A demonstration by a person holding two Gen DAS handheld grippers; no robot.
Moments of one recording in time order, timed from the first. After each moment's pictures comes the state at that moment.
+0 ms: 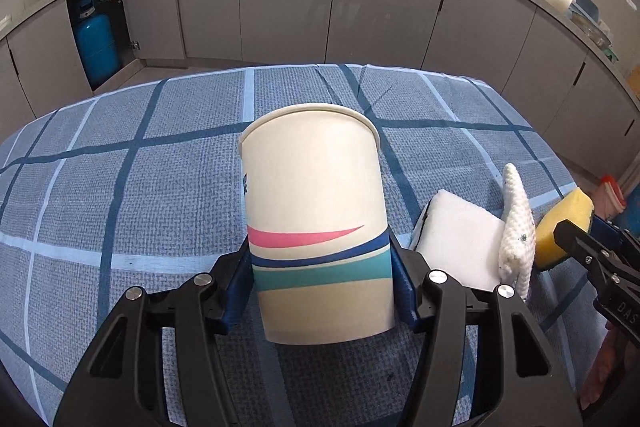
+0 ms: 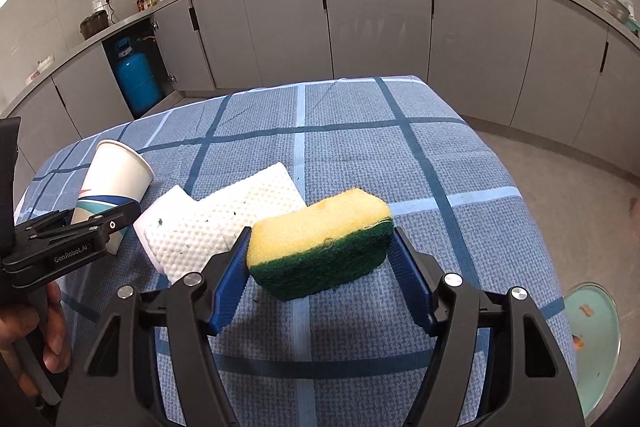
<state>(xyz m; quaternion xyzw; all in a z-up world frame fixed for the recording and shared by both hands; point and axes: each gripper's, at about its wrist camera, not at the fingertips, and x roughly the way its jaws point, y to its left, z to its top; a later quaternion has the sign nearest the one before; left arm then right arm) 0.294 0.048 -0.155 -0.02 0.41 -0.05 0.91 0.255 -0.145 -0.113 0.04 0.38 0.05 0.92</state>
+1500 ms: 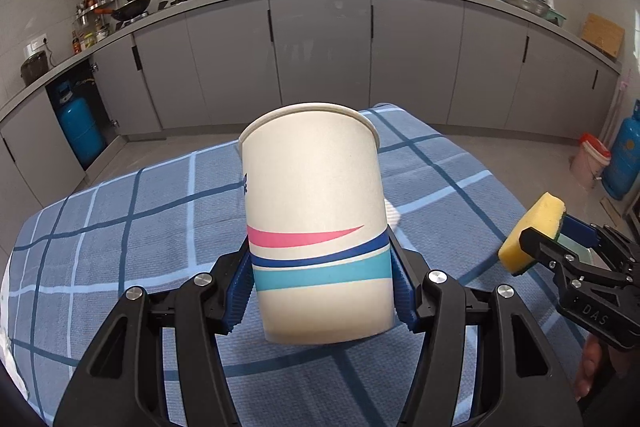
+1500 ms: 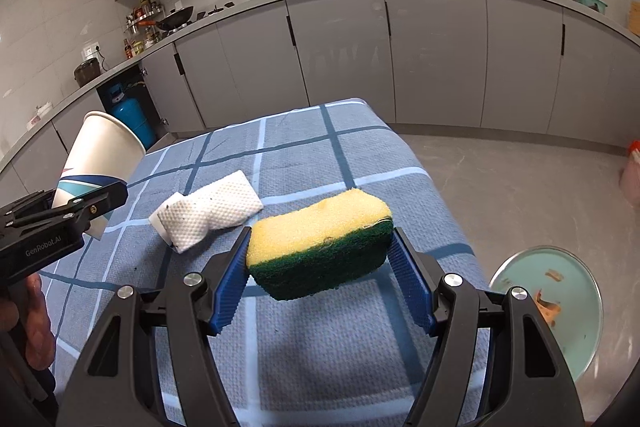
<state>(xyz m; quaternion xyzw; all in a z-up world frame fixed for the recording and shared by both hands) 0.217 -0.045 -0.077 0.07 0.34 -0.11 0.93 0.167 -0.218 -0.084 0.10 0.33 0.02 0.94</state>
